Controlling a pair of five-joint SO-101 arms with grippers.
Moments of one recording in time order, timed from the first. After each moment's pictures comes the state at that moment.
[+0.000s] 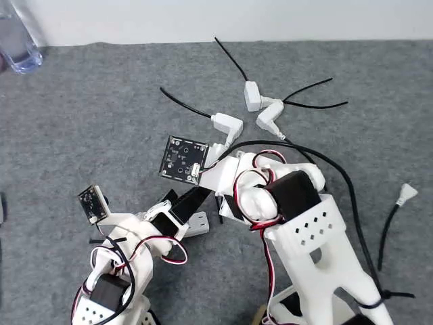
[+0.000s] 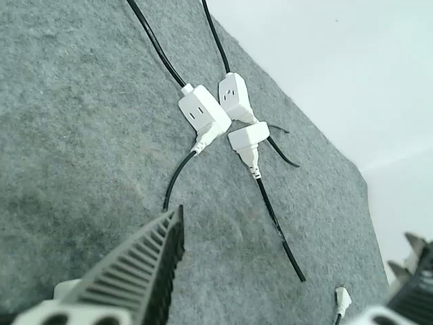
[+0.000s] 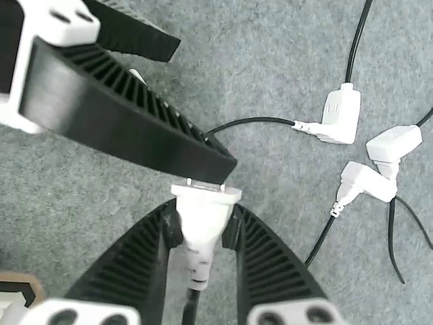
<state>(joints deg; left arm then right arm) 18.5 -103.3 96.9 45.8 58.6 -33.3 -32.7 12.5 90.5 44.4</state>
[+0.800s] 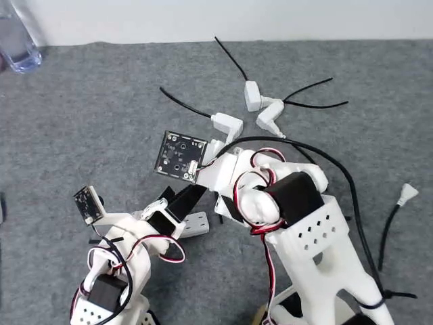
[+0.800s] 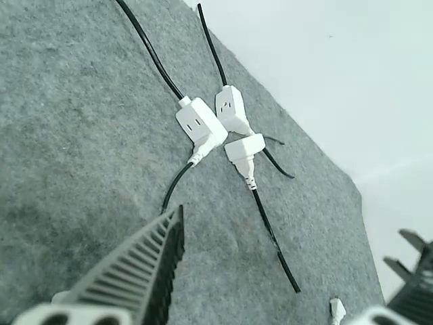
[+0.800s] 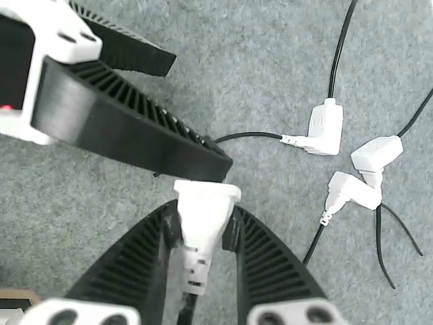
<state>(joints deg) 18.1 -103.4 96.6 45.3 58.7 -35.8 -32.7 8.4 90.5 41.7</state>
